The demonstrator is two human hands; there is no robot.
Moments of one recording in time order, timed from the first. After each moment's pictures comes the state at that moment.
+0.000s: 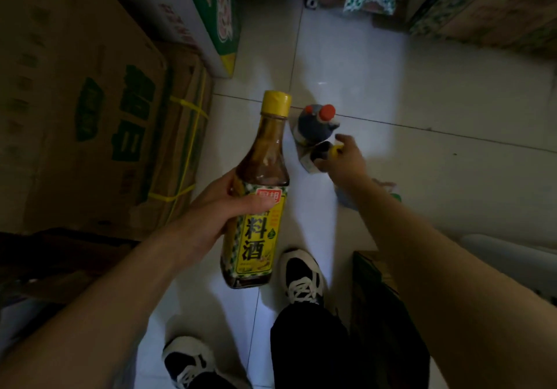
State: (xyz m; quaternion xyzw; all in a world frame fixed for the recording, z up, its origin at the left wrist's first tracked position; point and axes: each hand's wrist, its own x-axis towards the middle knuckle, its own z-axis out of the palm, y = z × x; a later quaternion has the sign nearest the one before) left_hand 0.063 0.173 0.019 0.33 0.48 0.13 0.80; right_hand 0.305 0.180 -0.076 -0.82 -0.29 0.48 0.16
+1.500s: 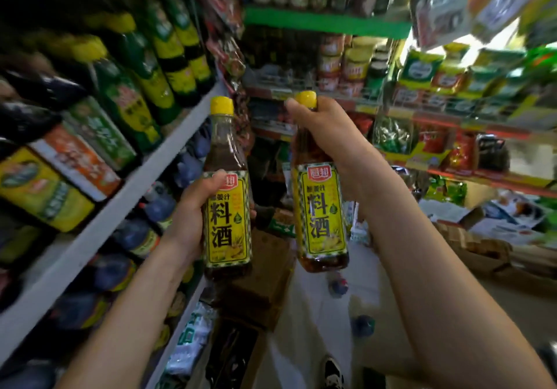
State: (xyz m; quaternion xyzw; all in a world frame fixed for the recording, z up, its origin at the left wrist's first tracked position) left_hand -0.154 0.109 0.861 0.39 0.47 0.47 0.64; right_hand 0.063 0.189 0.933 -0.53 -0.58 0.42 0.45
